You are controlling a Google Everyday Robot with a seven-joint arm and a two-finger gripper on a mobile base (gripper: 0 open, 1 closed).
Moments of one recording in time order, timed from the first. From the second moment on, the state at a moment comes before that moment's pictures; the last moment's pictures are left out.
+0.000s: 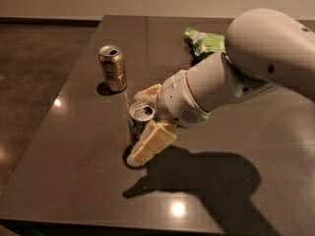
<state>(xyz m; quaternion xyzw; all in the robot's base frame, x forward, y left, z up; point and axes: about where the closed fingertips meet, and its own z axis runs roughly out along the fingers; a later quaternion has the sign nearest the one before) 0.417 0.039 0.893 -0.65 0.64 0.27 0.31</state>
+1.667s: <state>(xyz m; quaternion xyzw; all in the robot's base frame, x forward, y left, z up) 0.455 -0.044 0.942 -0.64 0.71 0.15 0.25</state>
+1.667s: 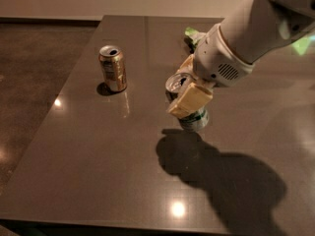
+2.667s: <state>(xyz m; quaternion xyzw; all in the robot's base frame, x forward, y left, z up) 0.466 -0.080 0.924 -0.68 0.72 0.03 0.16</state>
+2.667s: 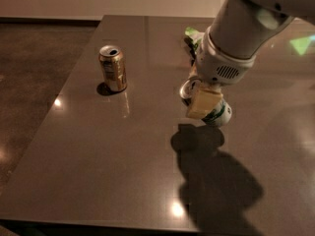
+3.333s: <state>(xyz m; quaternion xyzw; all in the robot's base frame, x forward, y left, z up) 0.464 -0.078 0.900 -0.70 0.70 -0.02 0.10</state>
